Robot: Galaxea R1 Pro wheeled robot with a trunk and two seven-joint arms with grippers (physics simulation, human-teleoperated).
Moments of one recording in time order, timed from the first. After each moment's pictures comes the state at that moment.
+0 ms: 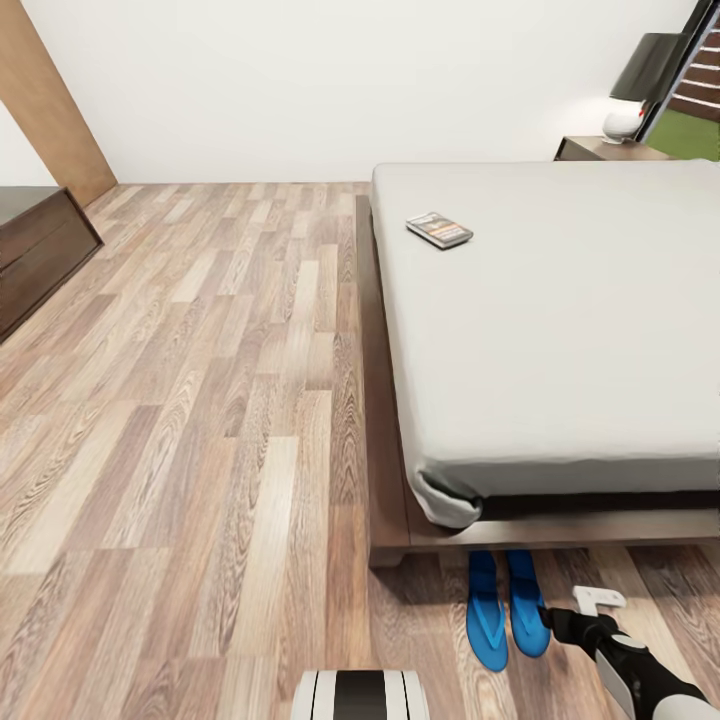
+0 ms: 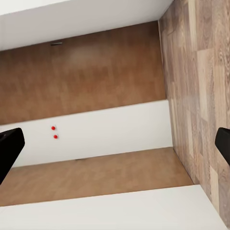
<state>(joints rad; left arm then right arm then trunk) -0.38 0.73 -0.18 -0.12 0.03 0.06 0.89 -0.56 -0.25 -0.24 -0.25 0.09 -0.02 0.12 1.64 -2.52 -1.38</state>
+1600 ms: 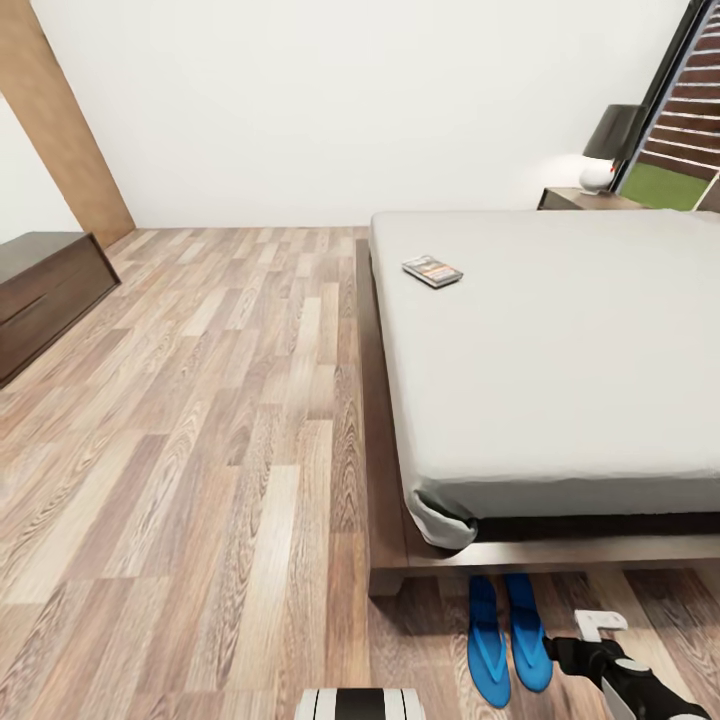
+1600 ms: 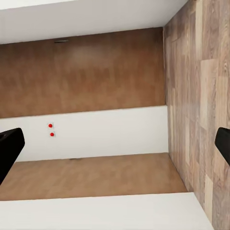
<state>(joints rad) -0.38 0.73 -0.21 -0.12 0.03 0.08 0.89 -0.54 -0.25 -0.23 -0.19 0.17 -0.03 0.12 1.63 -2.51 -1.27</state>
